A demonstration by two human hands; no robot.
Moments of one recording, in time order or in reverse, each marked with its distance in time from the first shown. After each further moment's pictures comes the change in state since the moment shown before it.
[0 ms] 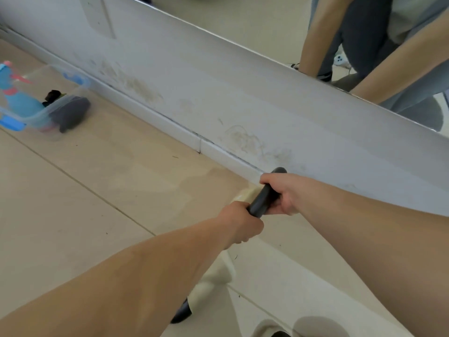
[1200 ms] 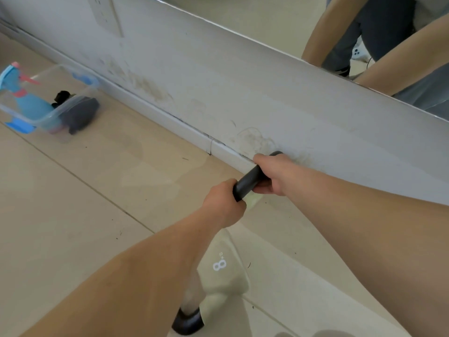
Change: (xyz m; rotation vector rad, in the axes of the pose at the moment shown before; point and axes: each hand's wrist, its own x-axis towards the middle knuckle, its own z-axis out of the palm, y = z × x) left_hand 0.034 -0.010 -0.066 0.216 0.334 0.234; right_hand 0.022 -0.048 0.050 0.003 0.050 -0.231
